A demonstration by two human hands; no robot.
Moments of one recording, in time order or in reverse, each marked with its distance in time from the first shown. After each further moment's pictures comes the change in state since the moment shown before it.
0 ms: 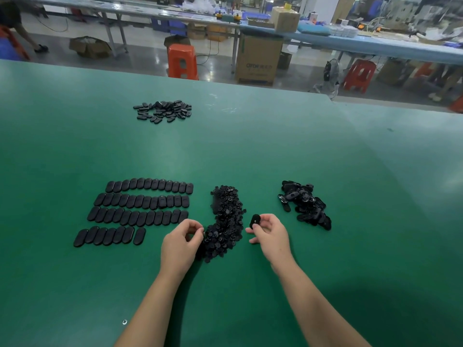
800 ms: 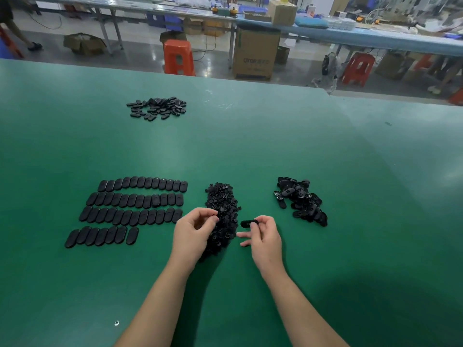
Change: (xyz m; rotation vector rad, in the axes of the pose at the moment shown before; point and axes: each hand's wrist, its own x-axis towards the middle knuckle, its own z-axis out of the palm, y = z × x) left_hand 0.001 0.054 0.019 -0.447 -0.062 -0.078; right_hand -0.020 0.012 0.009 0.017 0.076 -0.162
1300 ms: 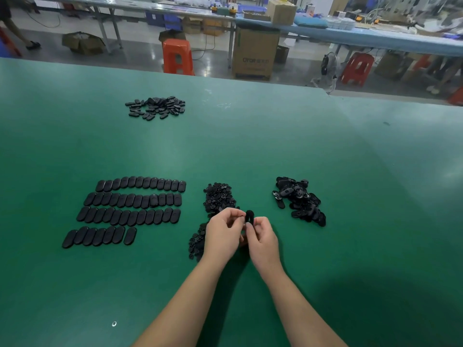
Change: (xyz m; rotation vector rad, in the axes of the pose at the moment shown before) left_hand -0.005 0.011 0.063 0.080 -0.102 -0.089; right_hand 0.004 0.009 -0.002 -0.165 -0.020 -0.042
